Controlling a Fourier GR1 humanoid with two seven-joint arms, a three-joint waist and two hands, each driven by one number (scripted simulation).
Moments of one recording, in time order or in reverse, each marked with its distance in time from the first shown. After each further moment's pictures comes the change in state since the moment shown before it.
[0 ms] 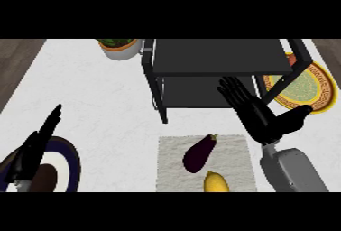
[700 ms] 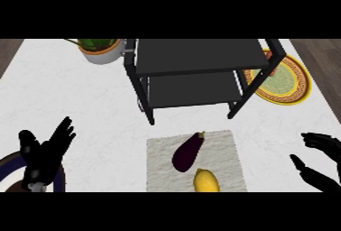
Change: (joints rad) left arm 0.037 -0.171 0.088 0.043 0.264 -0.031 0.165; right arm 0.535 -0.257 -0.243 -0.179 0.296 -0.302 -0.114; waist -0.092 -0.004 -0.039
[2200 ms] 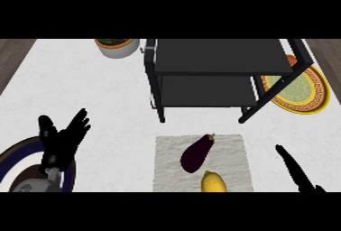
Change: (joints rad) left arm -0.107 -0.084 0.017 0.080 -0.032 -0.065 0.051; right arm 0.060 -0.016 0.460 -0.706 0.563 0.045 1.033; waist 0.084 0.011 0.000
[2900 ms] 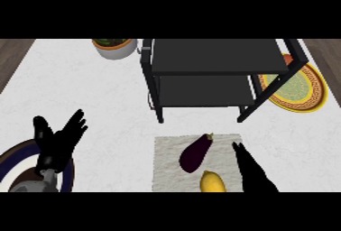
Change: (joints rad) left arm 0.017 -0.006 0.039 -0.019 -0.018 -0.026 0.019; right arm -0.174 0.232 0.238 0.219 0.330 0.104 0.181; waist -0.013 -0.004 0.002
